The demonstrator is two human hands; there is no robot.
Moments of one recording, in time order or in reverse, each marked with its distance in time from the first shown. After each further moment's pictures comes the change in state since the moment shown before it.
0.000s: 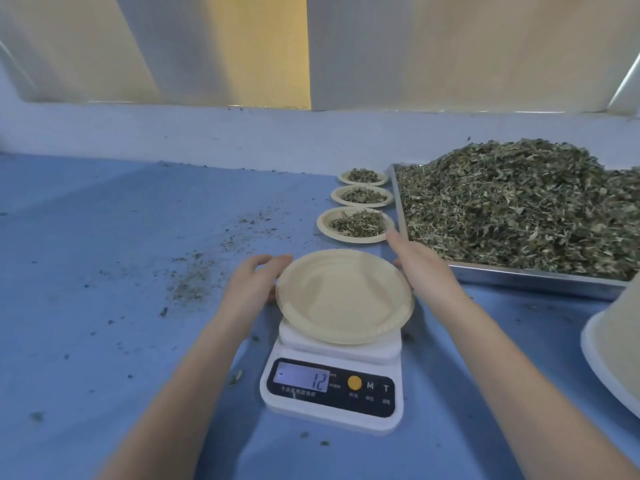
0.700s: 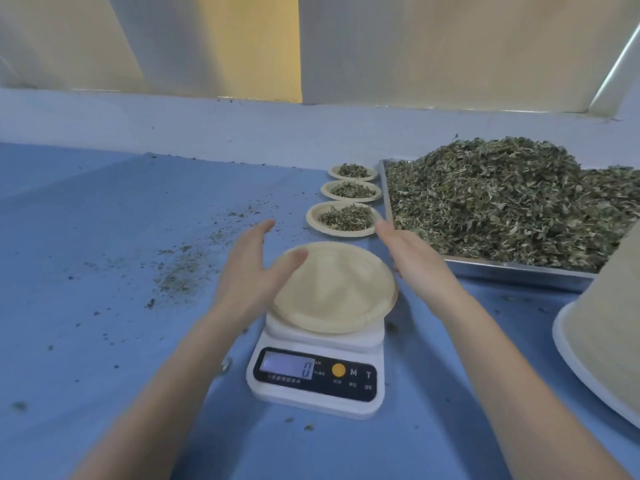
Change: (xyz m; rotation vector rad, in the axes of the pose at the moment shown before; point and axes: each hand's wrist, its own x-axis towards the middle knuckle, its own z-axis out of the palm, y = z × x) left_hand -0.016 0.006 0.008 0.341 0.043 0.426; right_hand -0.010 0.000 -0.016 -0.018 -0.057 -0.048
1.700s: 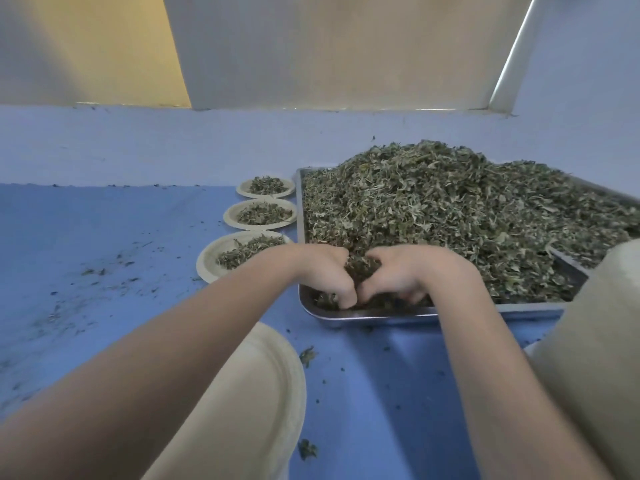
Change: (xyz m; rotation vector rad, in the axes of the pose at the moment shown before) left_hand 0.133 0.122 0.170 0.634 -1.027 0.191; right_hand 0.108 0.019 -0.102 -0.784 -0.303 0.259
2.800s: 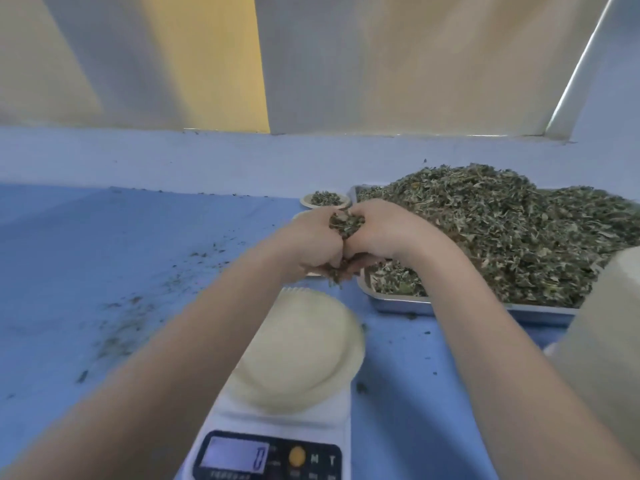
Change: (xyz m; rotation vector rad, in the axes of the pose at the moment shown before) left_hand -0.138 -0.013 -0.002 -0.761 0.449 0.025; right_hand -0.080 -0.104 -0.005 0.482 0.140 -0.399
